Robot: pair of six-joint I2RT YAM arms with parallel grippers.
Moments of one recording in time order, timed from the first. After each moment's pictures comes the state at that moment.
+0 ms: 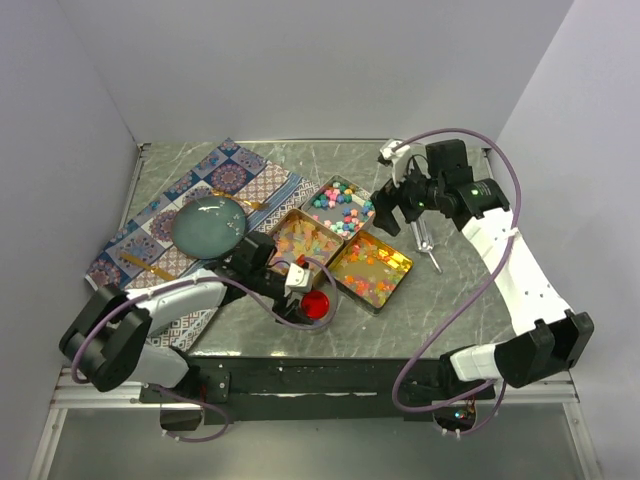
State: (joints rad) left arm -0.67 1.36 0.65 -0.03 0.98 0.59; right arm 0.29 1.35 1.45 -0.86 -0.41 -0.41
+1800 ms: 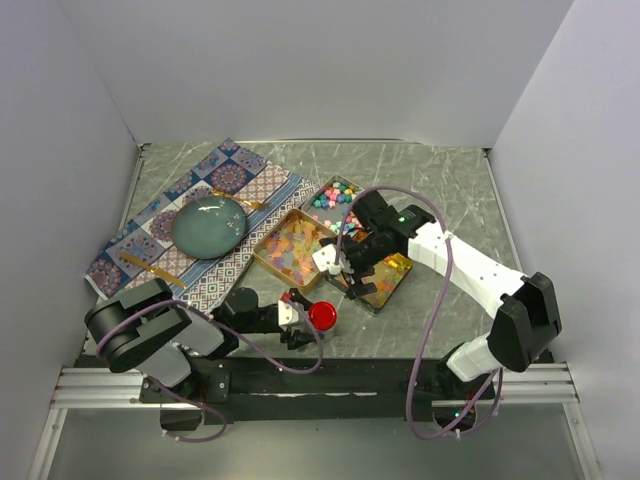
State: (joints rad) left arm -0.90 1.51 0.14 1.21 0.58 0.18; right arm 0.66 1.46 1.23 -0.95 -0.68 -1.31
